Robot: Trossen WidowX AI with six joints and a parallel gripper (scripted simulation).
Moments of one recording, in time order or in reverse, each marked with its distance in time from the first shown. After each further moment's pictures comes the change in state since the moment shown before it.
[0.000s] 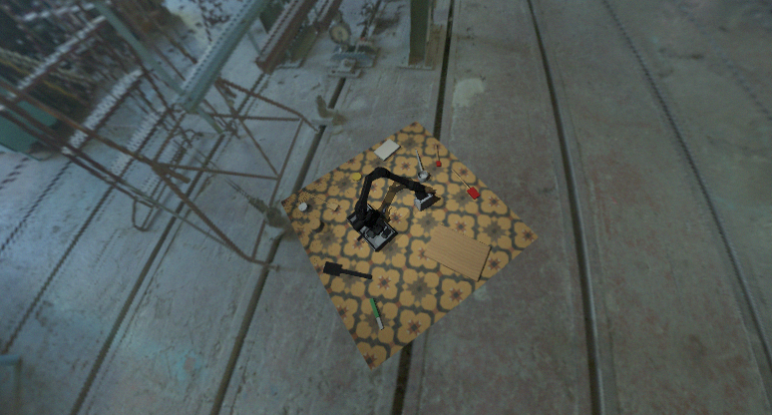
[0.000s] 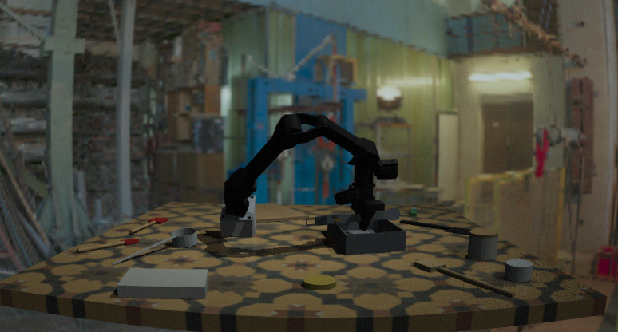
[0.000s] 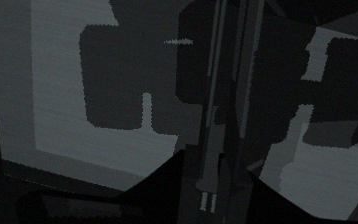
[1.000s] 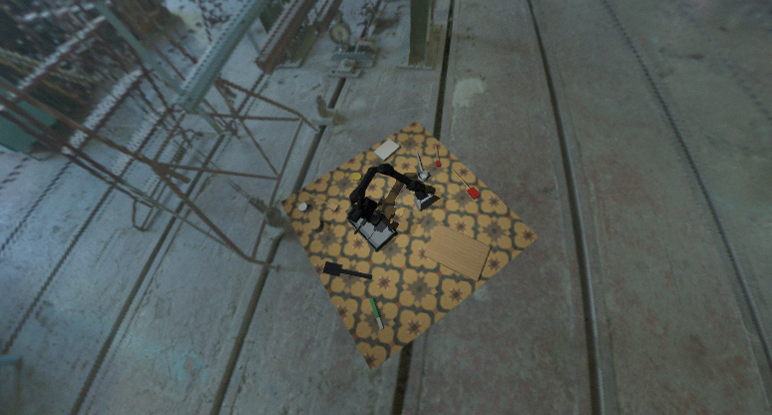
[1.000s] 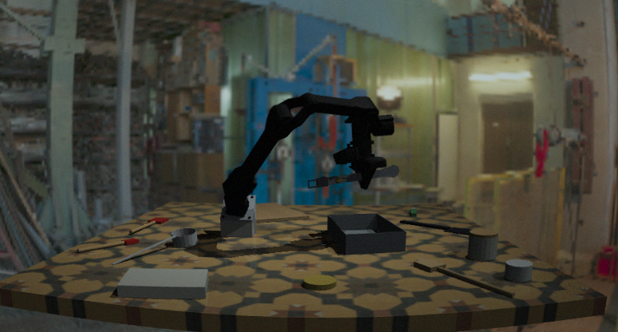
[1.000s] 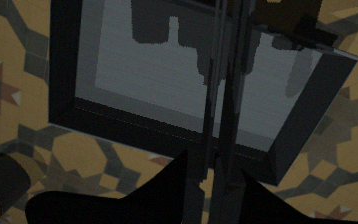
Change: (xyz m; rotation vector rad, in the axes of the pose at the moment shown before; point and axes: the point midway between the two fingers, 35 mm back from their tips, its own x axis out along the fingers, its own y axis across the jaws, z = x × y) arm -0.127 0.001 0.000 -0.077 0.078 -0.037
